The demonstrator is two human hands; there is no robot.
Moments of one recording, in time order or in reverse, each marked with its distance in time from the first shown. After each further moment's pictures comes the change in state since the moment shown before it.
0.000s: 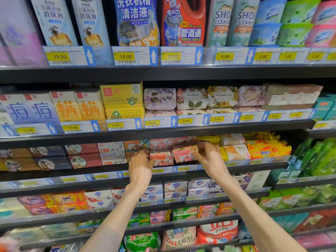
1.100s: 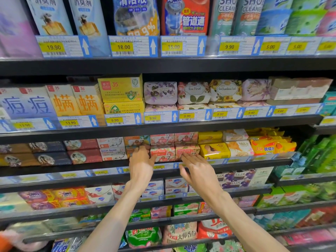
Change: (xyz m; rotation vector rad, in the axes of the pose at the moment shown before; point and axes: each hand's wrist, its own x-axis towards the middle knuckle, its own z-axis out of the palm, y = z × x) left_hand -0.003 0.004 -0.001 0.038 -0.001 0.013; right_hand -0.040 0.002 0.050 -0.549 0.005 -0.369
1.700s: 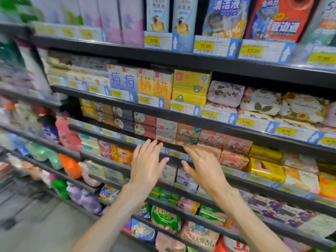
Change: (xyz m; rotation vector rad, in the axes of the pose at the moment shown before) left_hand -0.106 -0.062 -0.103 0.395 0.213 0.078; right_hand 0.035 -0.092 -0.019 0.176 -0.062 -0.437
